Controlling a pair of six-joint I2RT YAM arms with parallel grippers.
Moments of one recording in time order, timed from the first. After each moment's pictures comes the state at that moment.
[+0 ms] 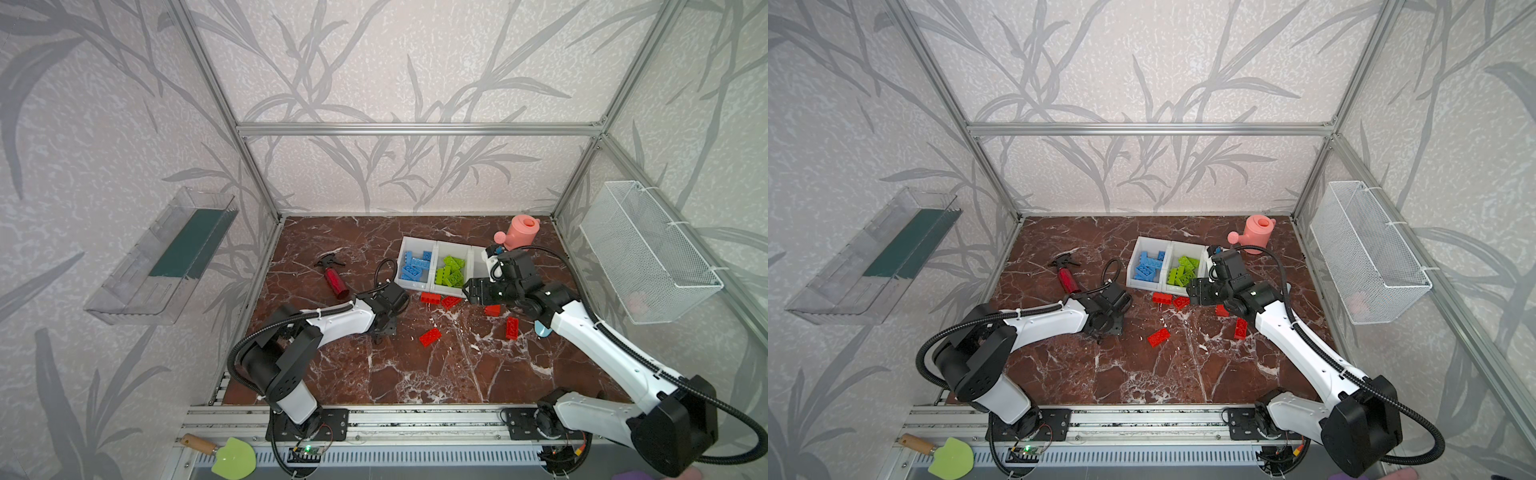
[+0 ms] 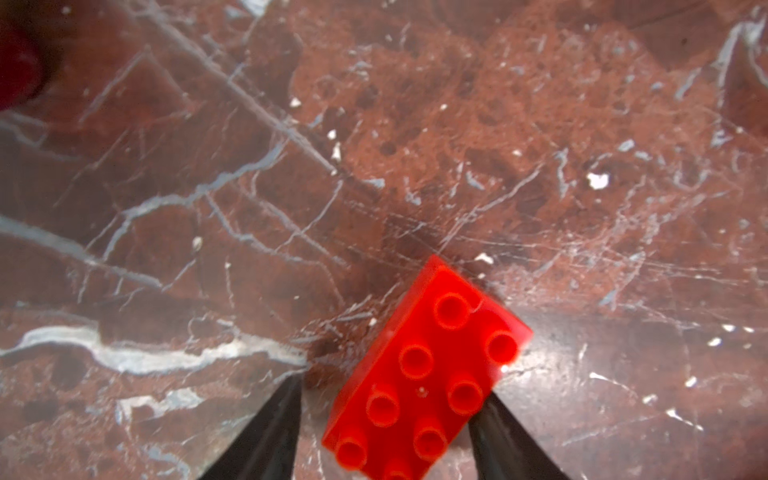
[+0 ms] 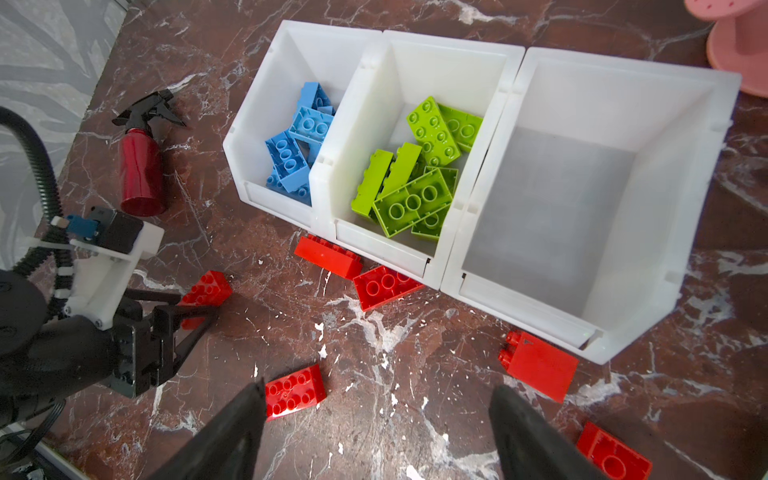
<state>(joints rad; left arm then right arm) -0.69 1.65 0.87 -0.53 -0.26 -0.66 0.45 1.18 0.96 -0.59 -0.09 0.35</state>
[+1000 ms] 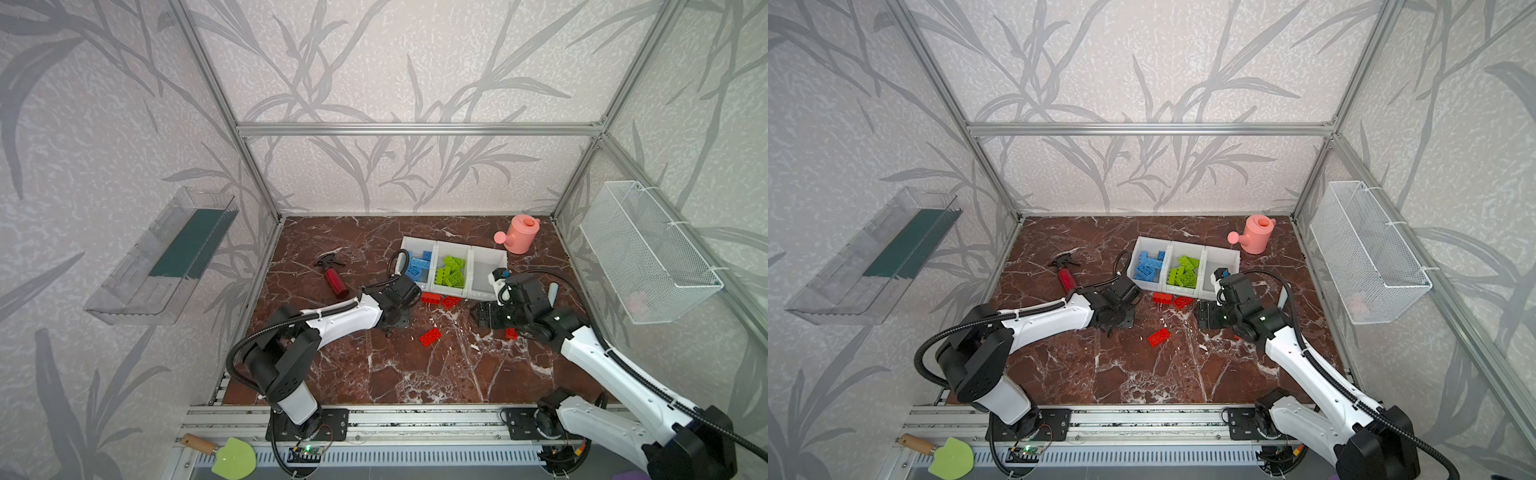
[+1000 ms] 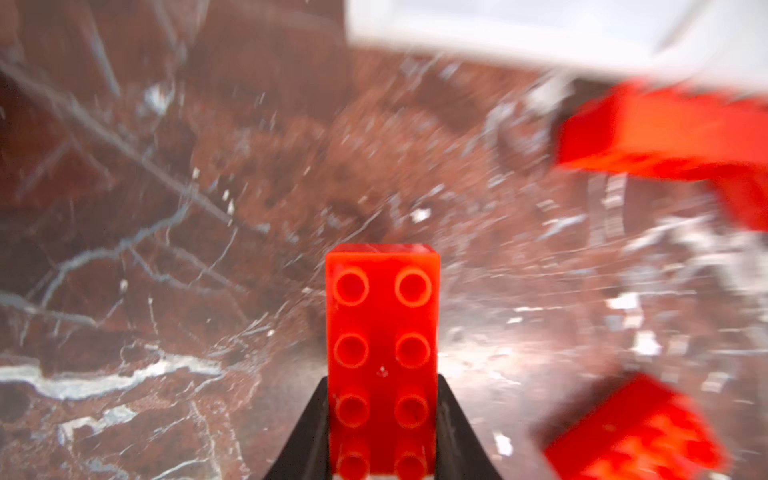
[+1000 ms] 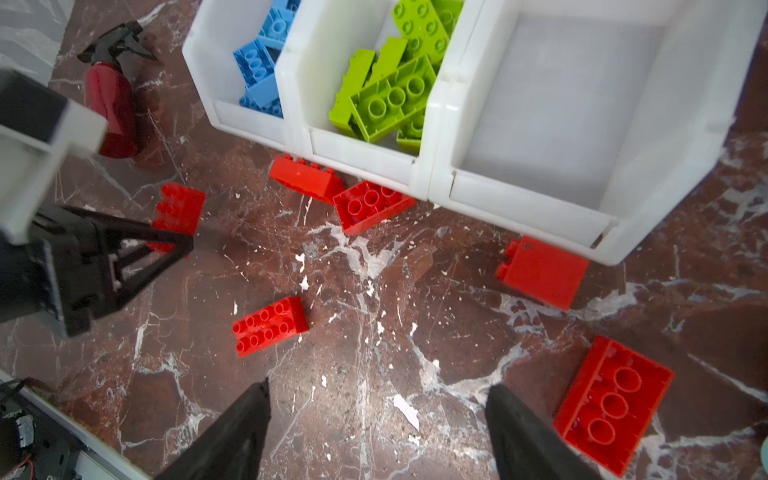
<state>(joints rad) -0.77 1.64 1.03 -0.57 -0.22 -0.66 0.46 1.00 0.71 -0.60 -0.13 0.38</state>
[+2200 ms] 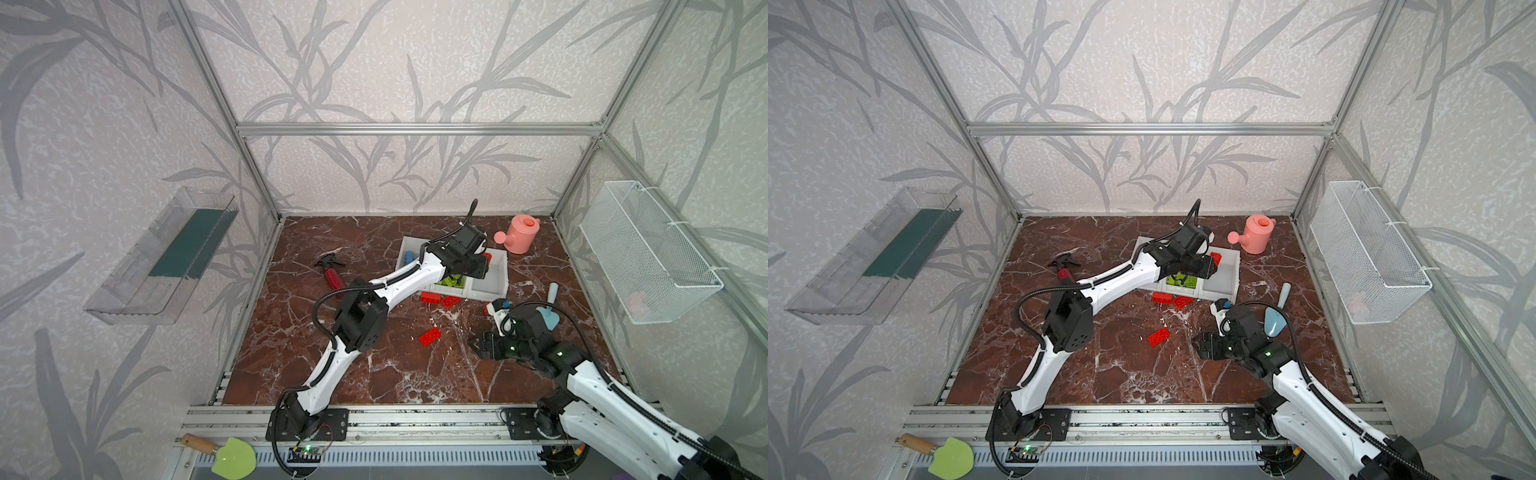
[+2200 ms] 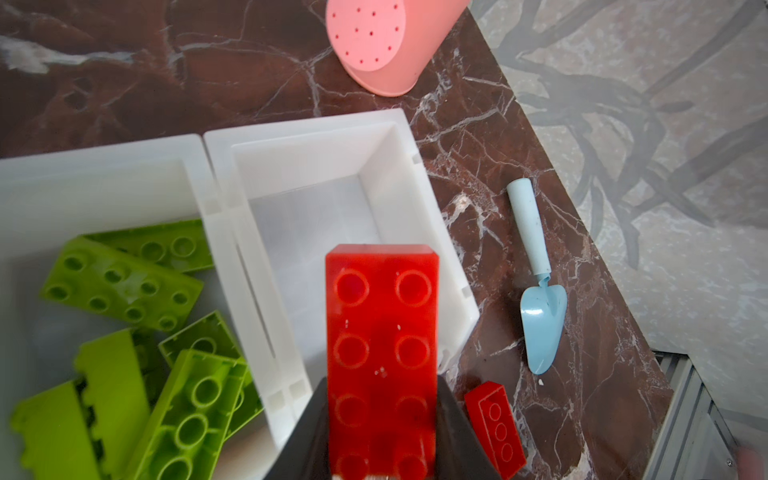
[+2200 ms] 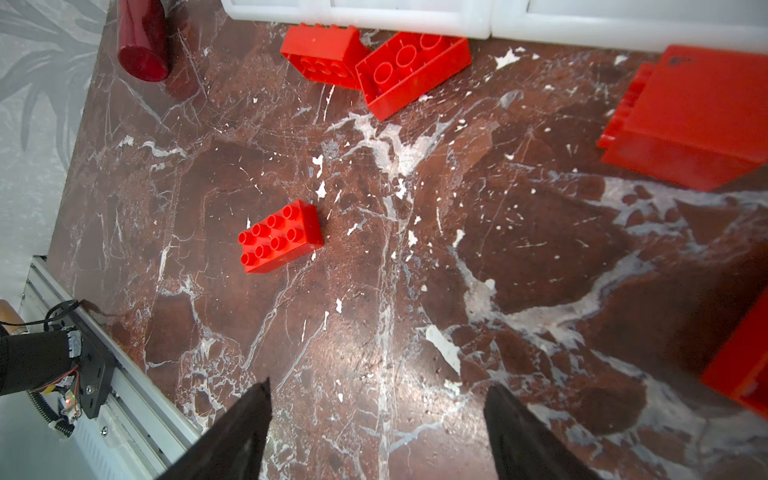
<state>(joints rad) -0.84 2.35 2.17 -0.57 0.15 -0.45 0.49 0.80 0.40 -0.45 -0.28 0.44</state>
